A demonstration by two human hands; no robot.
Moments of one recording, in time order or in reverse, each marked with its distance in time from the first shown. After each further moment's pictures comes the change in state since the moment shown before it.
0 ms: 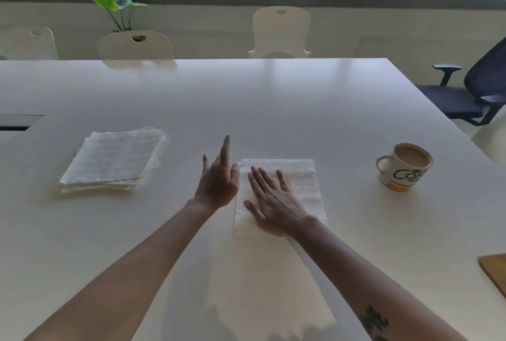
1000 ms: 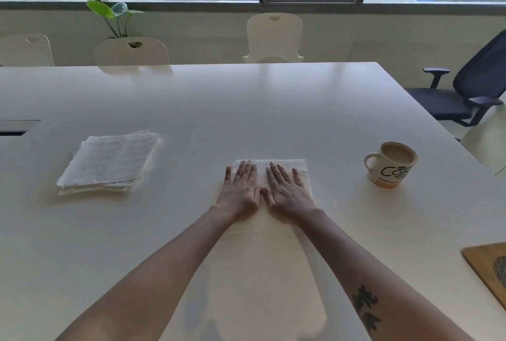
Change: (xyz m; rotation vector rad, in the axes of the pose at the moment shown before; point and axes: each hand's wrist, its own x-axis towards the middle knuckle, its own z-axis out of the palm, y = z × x) left_hand -0.008 0.026 0.057 0.440 -0.410 0.020; right_hand -0.007 0.037 -0.010 0.069 -0.068 0.259
